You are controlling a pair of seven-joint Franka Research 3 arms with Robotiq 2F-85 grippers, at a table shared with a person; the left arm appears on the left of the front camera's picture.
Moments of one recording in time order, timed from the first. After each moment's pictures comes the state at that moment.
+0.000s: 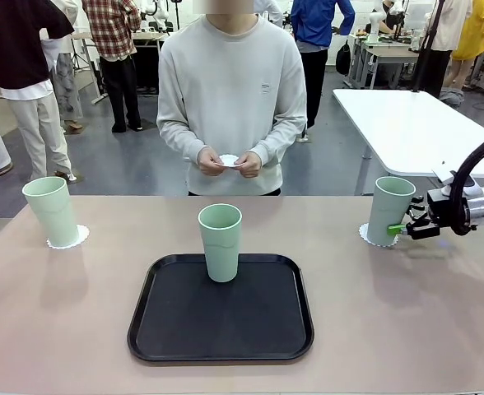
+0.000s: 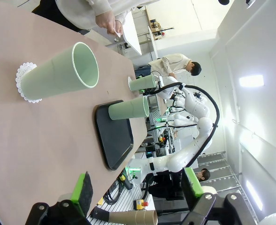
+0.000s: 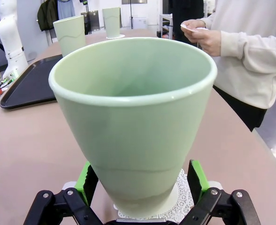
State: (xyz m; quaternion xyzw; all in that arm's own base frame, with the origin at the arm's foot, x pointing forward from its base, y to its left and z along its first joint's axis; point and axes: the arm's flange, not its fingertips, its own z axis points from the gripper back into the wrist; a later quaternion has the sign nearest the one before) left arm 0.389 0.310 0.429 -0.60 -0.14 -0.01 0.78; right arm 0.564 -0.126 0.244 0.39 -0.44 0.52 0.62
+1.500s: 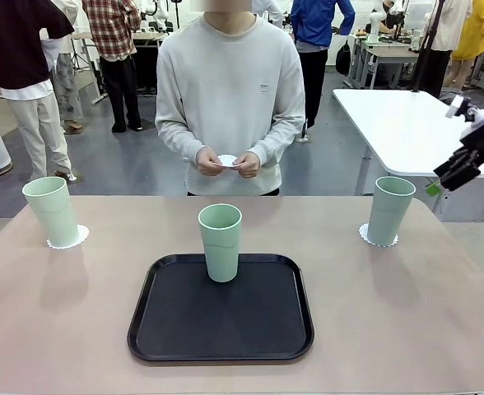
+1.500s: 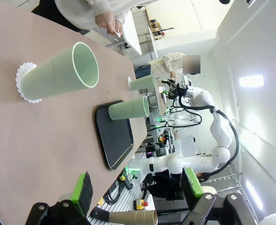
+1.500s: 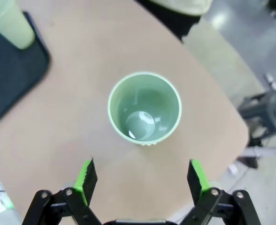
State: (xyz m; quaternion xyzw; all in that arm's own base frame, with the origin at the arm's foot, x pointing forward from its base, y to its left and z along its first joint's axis) left arm 0.389 0.310 0.429 -0.60 -0.14 -0.01 0.78; right arm 0.484 -0.083 0.475 0.10 -0.26 0.43 0.86
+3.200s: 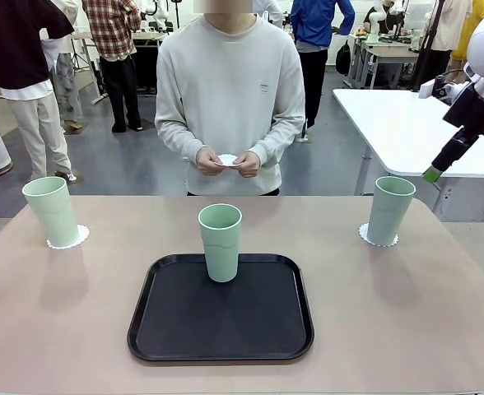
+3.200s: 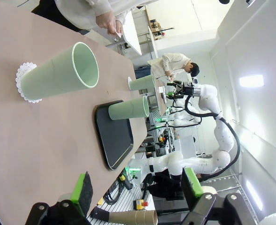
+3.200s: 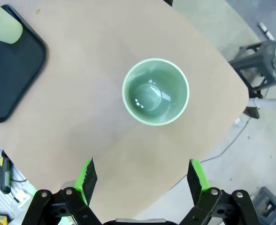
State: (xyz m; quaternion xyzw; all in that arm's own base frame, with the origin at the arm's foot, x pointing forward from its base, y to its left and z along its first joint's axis) left arm 0.389 0.310 0.429 -0.60 -0.14 -0.01 0.78; right arm 0.478 -0.039 0.521 0.04 -0.15 0.38 0.91
